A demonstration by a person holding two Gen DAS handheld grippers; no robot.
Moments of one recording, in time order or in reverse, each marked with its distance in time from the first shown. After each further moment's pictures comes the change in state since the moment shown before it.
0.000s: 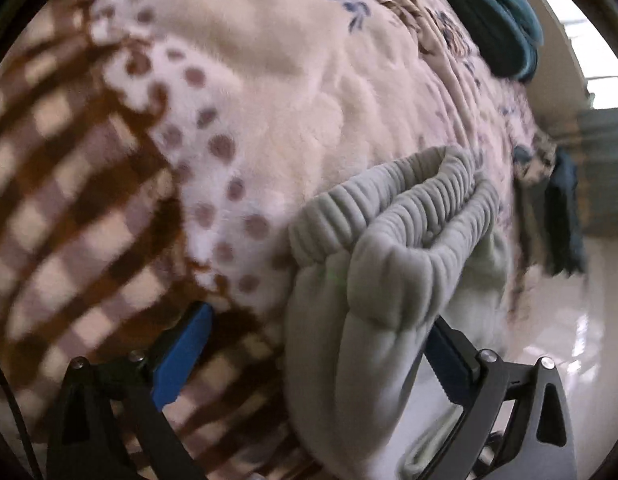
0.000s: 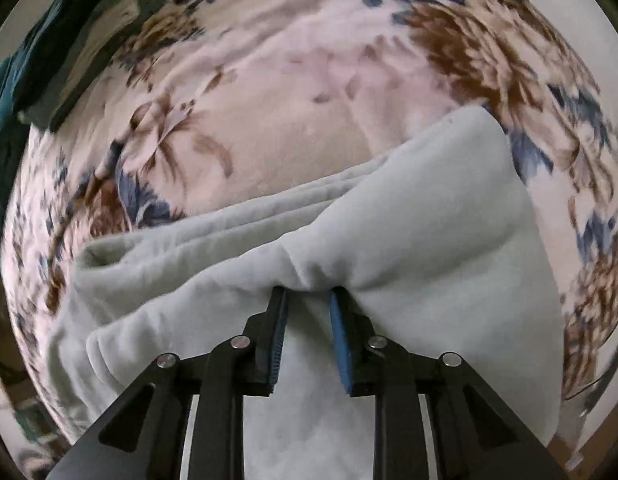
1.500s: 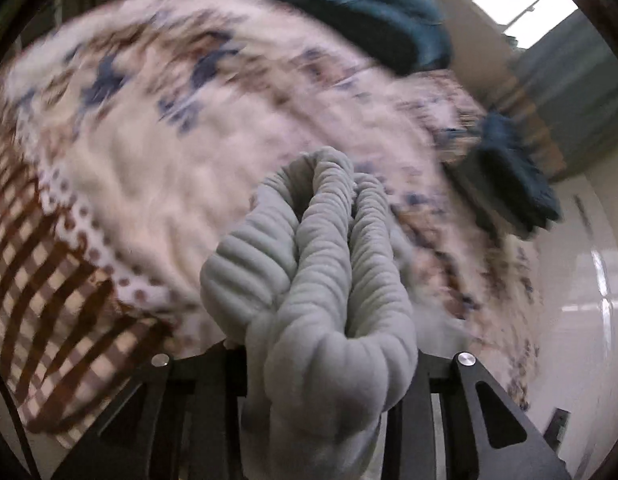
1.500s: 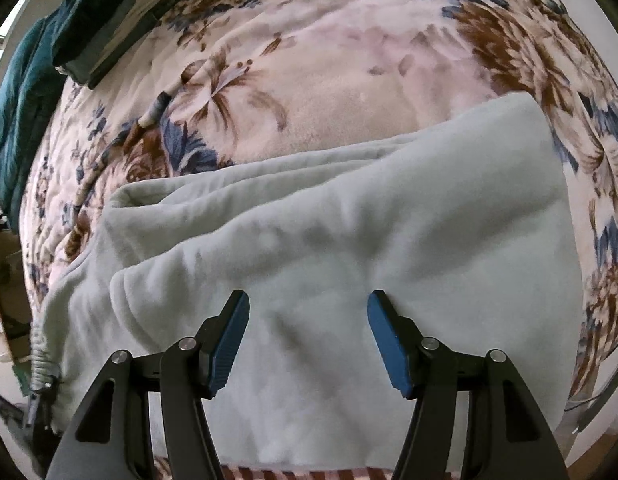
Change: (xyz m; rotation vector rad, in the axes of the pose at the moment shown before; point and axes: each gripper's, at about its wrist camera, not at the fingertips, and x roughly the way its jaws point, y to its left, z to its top) left arm -0.056 -0.139 -0.052 0.383 -0.239 0.037; right arm -0.013 0.002 -0.021 -0.073 0.075 0.135
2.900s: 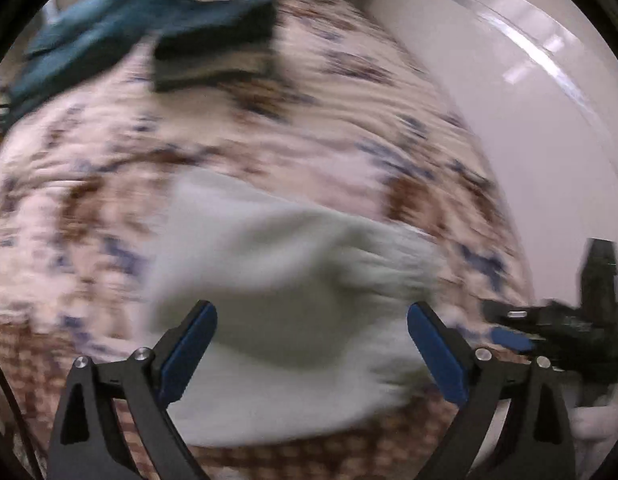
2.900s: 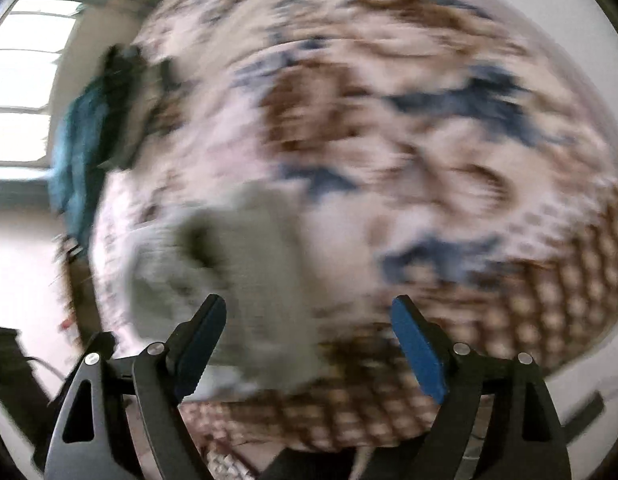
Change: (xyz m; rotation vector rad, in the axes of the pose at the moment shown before) left arm -0.007 -0.323 -0.212 0.735 0.218 0.014; right arm -0.124 -0.237 0.004 0.033 -0.047 0.356
